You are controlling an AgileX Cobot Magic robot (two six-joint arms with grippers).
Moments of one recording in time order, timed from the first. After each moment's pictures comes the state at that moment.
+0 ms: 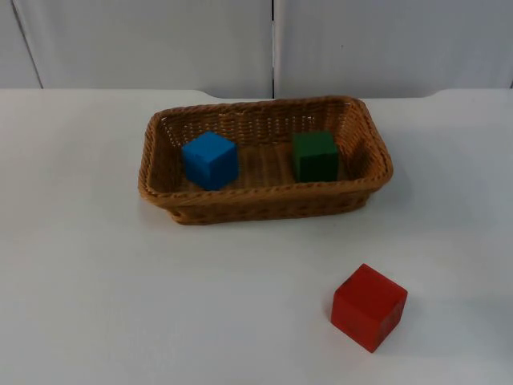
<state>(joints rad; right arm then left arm) 0.49 1.82 -1.71 0.30 0.70 -0.30 -0.35 1.51 -1.23 -0.28 0.44 0.31</state>
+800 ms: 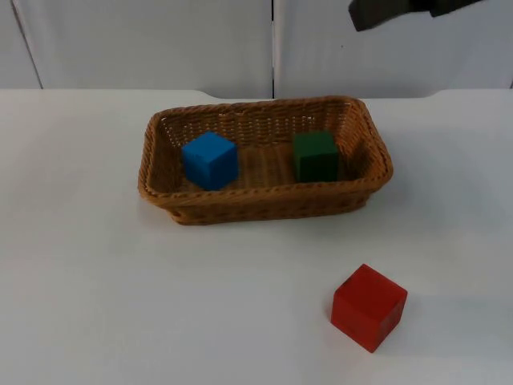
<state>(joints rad) 0.49 1.57 -1.26 0.31 0.54 -0.31 -0.35 1.30 -1.12 -0.35 0.51 0.33</state>
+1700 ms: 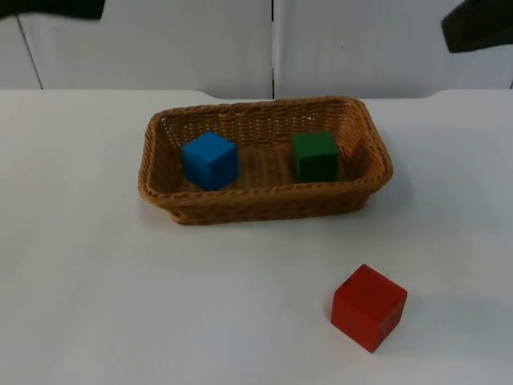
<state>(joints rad) 0.49 1.17 -0.90 0.34 0.47 -0.31 -0.35 0.91 -0.81 -0.35 0.60 0.38</state>
